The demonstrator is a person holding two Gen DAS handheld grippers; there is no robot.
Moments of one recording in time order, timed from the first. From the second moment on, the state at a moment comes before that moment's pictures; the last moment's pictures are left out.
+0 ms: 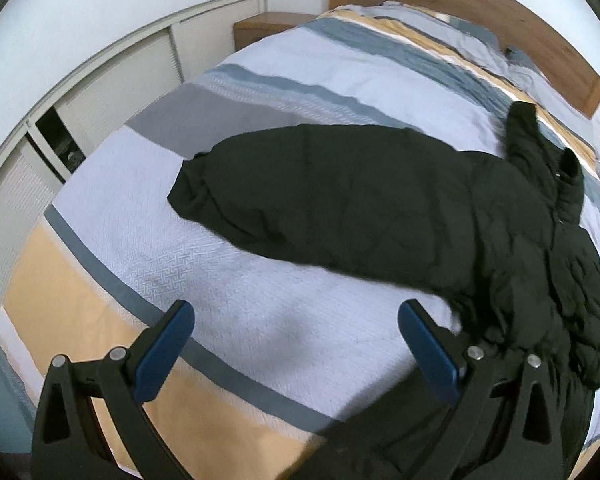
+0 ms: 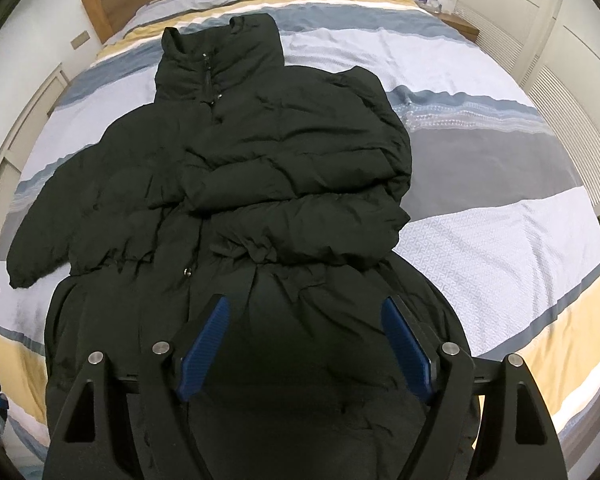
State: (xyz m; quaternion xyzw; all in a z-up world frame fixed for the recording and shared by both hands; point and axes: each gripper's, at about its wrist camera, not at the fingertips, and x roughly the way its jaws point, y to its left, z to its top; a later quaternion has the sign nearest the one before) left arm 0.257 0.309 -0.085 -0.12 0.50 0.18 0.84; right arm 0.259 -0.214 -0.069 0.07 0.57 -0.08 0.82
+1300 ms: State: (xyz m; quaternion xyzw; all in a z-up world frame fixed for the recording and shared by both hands) left arm 0.291 0.488 -0.219 -0.54 0.42 0.14 0.71; right arm 0.218 -0.245 -0.063 0.05 0.59 -0.15 0.79
